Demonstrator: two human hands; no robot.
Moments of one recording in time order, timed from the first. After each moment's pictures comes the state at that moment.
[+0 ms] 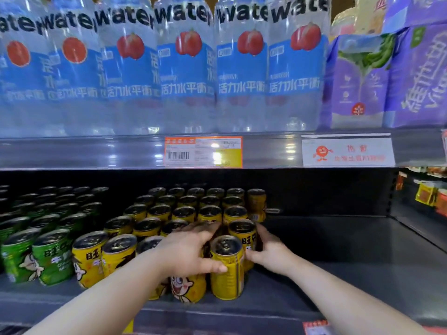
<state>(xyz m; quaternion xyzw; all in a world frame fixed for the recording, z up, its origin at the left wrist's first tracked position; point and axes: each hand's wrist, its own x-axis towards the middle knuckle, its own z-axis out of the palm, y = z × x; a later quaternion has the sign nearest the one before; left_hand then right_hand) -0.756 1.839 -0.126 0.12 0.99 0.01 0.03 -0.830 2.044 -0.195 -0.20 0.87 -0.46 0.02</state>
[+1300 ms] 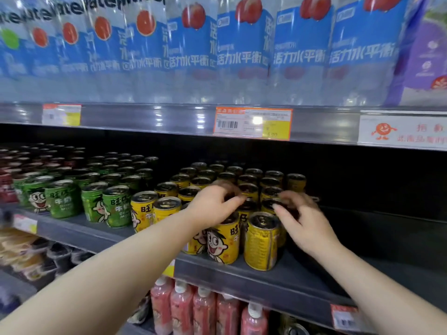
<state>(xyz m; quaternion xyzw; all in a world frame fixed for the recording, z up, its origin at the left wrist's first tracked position) -0.750 1.828 -0.124 0.03 0.95 0.29 -0.15 -0.787 2.034 -0.159 -0.24 0.88 -0.37 -0.20</state>
